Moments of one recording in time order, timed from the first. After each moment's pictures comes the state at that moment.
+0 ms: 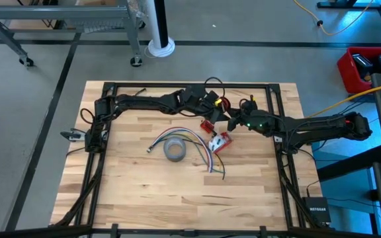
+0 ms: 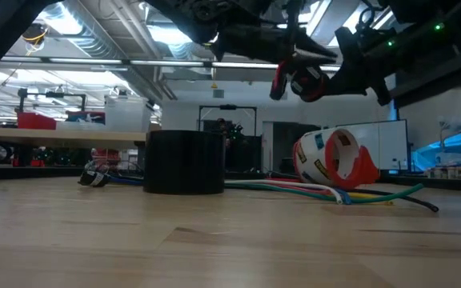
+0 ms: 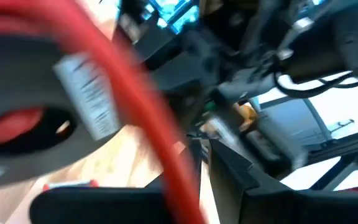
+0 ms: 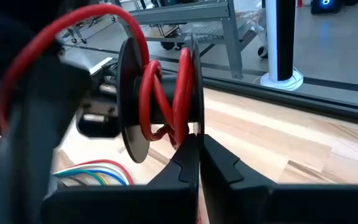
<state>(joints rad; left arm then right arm) 0.24 2.05 1.61 0.17 0.42 -0.78 -0.12 0.95 0.44 0.16 0.54 0.55</state>
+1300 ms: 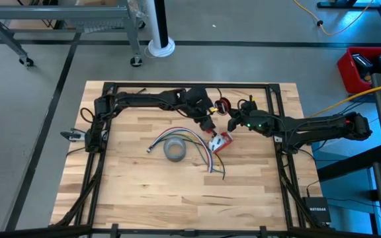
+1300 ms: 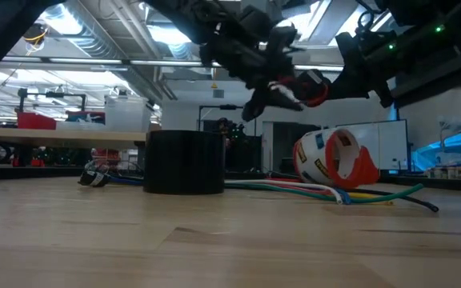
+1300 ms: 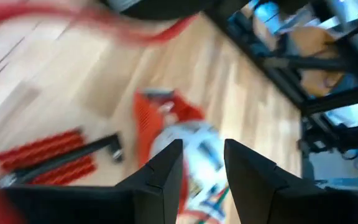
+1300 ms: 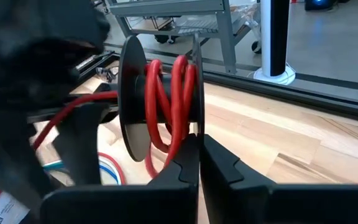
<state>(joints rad) 0.27 2.05 1.63 -0.29 0.46 -0.48 -0.12 0.95 0.44 0.12 0.54 0.54</state>
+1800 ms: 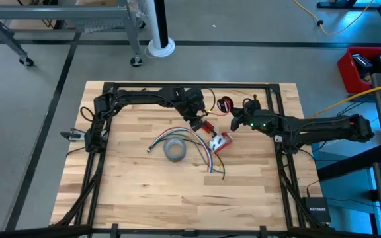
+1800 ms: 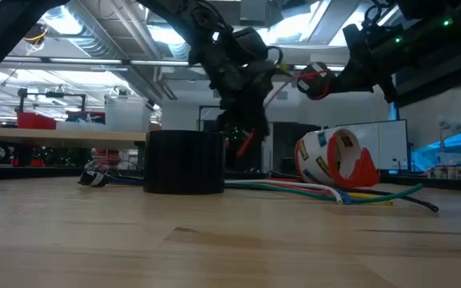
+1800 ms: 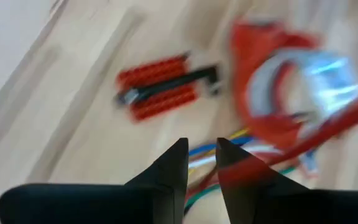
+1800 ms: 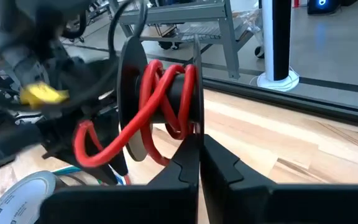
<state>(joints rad) 0.32 2.05 1.63 -0.61 0.30 -0.28 -0.12 0.88 0.44 0.08 0.54 0.54</state>
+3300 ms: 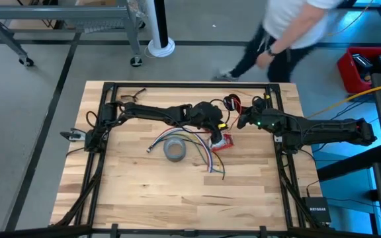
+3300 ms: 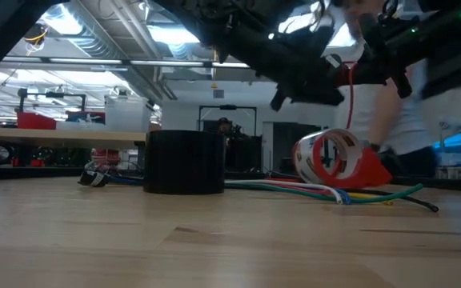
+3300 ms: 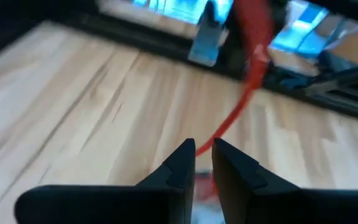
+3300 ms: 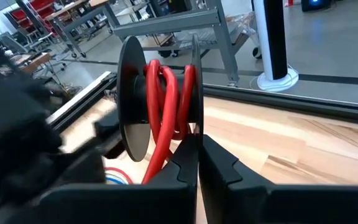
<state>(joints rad) 0.13 2.12 1.63 0.03 0.04 -0.21 -0.12 0.72 0.44 -0.06 0.56 0.62</state>
